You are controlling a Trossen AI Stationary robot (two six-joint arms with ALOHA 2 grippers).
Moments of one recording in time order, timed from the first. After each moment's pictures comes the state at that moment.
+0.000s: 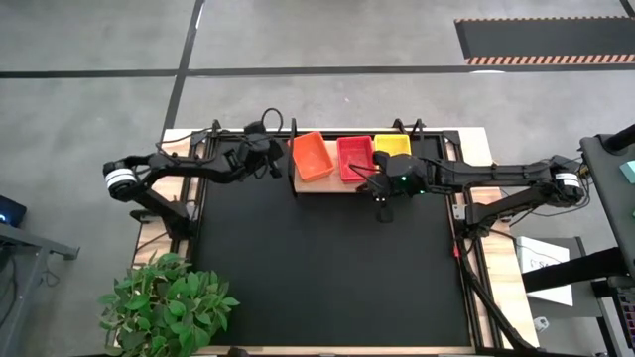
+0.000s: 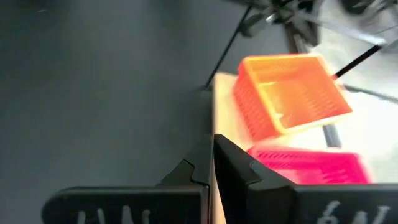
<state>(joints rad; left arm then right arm) 0.53 1.46 0.66 0.37 -0.42 0.58 -0.14 1.23 0.93 -0.34 0.01 -0.34</state>
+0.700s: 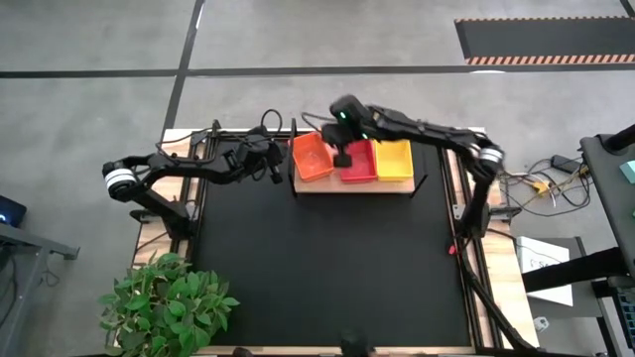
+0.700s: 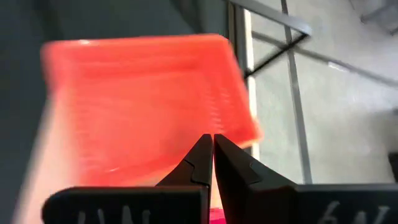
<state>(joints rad) 0.54 1.45 0.63 0.36 -0.27 0.50 -0.49 1.86 1.59 -0.50 -0.09 -0.65</state>
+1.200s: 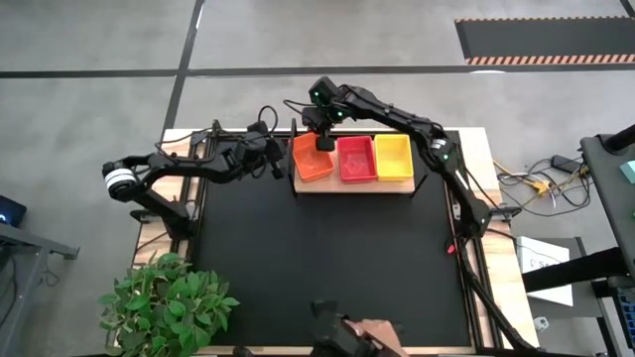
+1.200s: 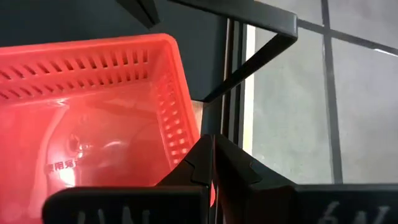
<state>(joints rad) 0.55 1.45 0.63 0.44 -0.27 0.56 -0.59 2.33 2.25 -0.84 -0.22 -0.72</state>
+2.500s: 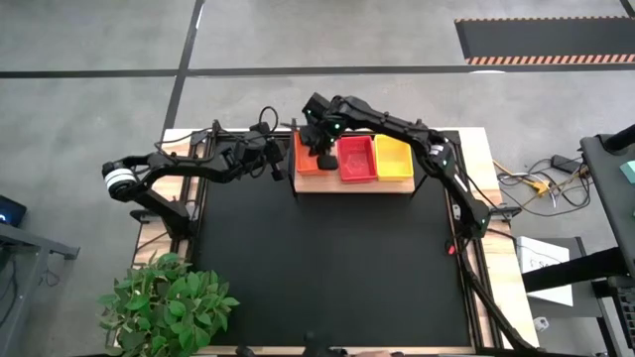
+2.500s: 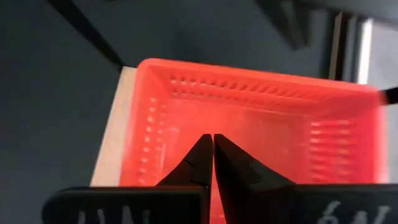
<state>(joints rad) 0.56 1.45 0.63 0.43 -0.19 0.58 -0.50 2.32 2.27 -1.06 -0.33 -0.66</state>
